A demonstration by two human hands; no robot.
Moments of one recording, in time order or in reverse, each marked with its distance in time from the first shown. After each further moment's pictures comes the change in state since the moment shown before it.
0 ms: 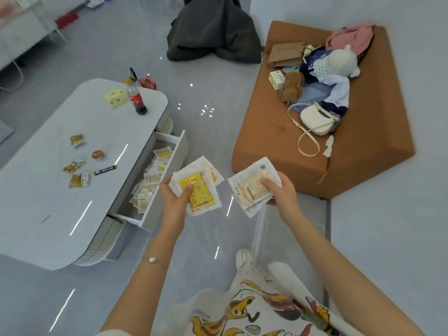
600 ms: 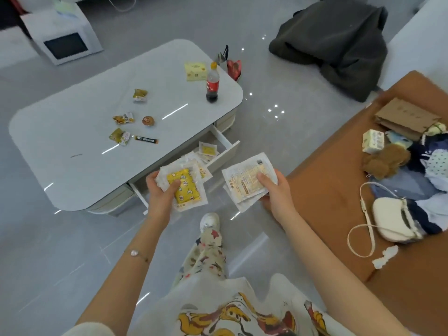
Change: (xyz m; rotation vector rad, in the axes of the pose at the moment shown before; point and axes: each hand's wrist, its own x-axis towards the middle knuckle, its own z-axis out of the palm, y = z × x) left_hand 0.180 0.028 -0.049 -0.170 0.608 -0.066; right_hand 0.254 -0.073 0.184 -0.252 -0.481 0.126
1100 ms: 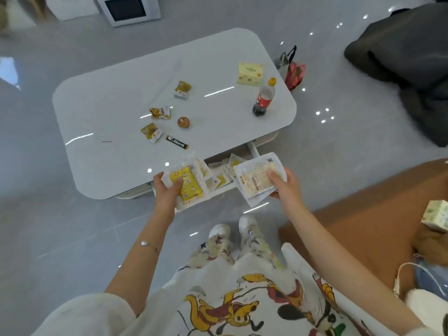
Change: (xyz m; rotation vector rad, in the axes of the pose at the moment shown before) left_hand 0.166 0.048 0.021 -0.055 0.307 -0.209; right_hand 0.225 -0.081 0.099 -0.233 -0.192 0.116
